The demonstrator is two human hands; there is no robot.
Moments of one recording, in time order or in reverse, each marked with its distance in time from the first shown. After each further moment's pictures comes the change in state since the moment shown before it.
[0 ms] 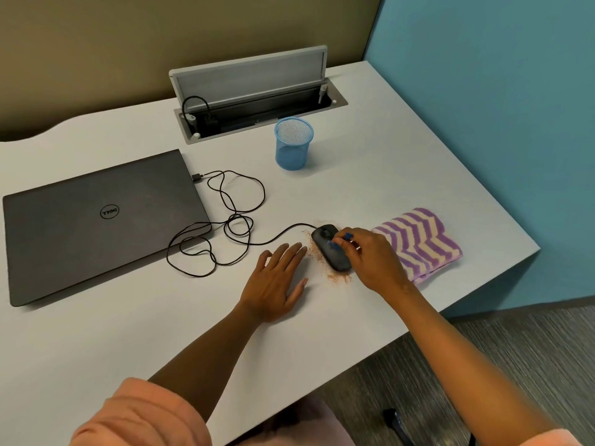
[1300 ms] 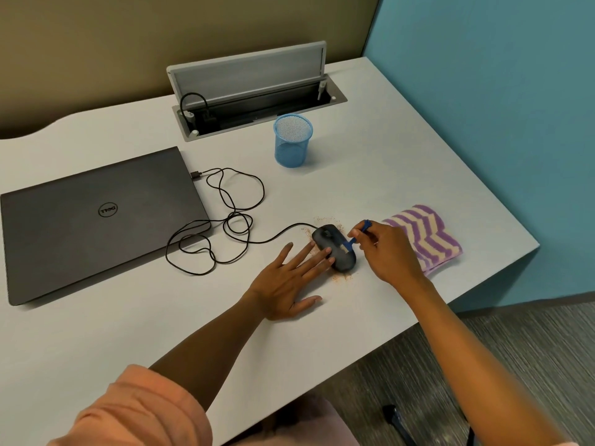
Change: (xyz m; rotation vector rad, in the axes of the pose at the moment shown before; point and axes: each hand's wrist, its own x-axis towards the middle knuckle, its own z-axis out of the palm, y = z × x) left_hand 0.016 -0.001 0.009 0.197 -0.037 0.326; right_hand 0.001 0.006 -0.022 -0.030 -0.011 0.179
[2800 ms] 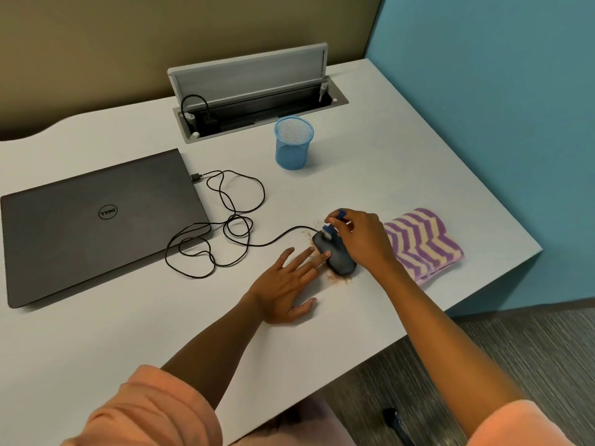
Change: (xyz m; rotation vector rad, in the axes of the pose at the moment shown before) left_hand 0.001 -0.003 0.001 -0.044 -0.025 0.019; right_hand 0.035 -0.037 0.019 0.000 -0.008 0.006
